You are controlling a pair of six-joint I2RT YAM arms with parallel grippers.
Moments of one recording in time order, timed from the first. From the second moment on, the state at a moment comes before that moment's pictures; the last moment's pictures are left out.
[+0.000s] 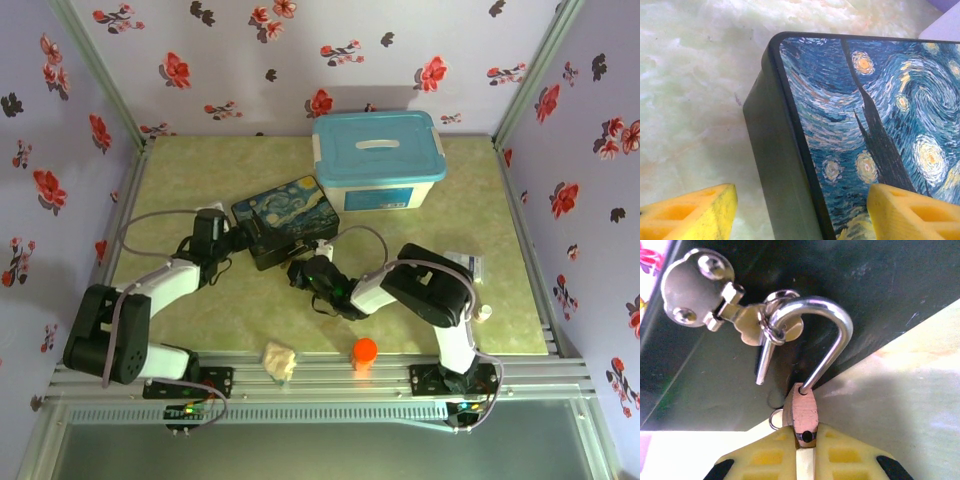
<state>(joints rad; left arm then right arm) -0.31 1.39 0.59 0.15 0.01 -0.59 1.02 1.98 0.75 0.74 0.19 1.07</state>
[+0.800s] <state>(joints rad) -0.30 1.44 0.57 0.29 0.01 -0.58 1.01 2.15 0.66 1.30 0.23 1.46</state>
